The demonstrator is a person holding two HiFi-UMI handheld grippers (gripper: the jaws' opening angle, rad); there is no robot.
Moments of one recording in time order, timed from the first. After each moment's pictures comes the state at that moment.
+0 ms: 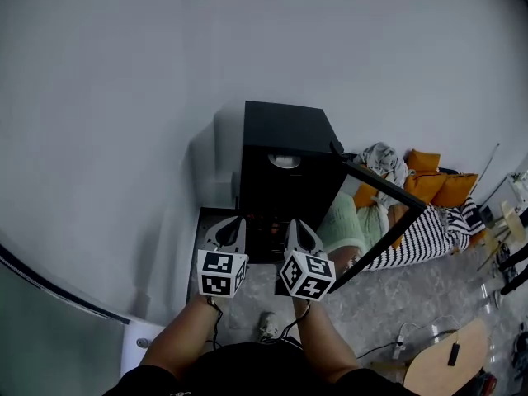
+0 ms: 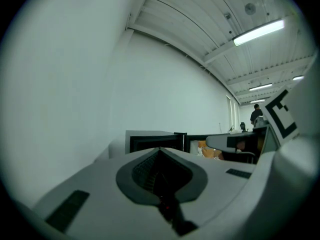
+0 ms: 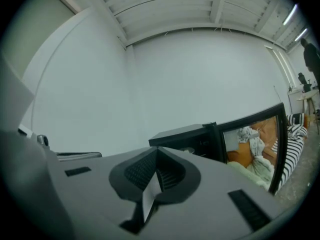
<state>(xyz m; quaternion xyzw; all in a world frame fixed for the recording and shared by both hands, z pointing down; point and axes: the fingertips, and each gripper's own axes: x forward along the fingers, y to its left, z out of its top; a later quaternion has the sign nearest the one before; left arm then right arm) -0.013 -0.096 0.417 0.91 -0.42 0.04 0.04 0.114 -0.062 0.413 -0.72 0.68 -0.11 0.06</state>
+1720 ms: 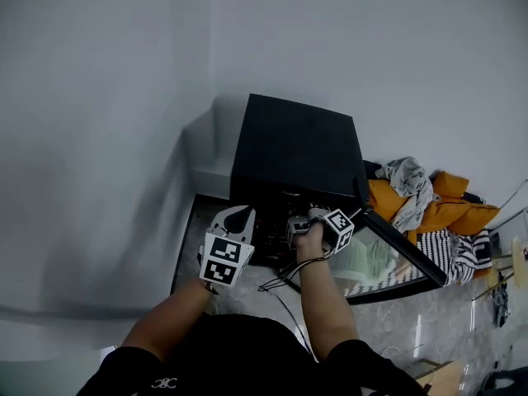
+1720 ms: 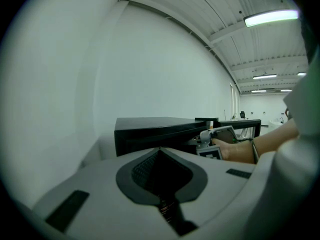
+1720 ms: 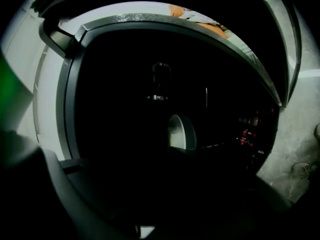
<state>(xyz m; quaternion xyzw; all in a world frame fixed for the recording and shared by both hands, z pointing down) 0.094 -0.299 0.465 0.91 -0.40 0.12 0.05 0.286 -0.373 0.564 -0.52 0.48 -0.56 0.44</state>
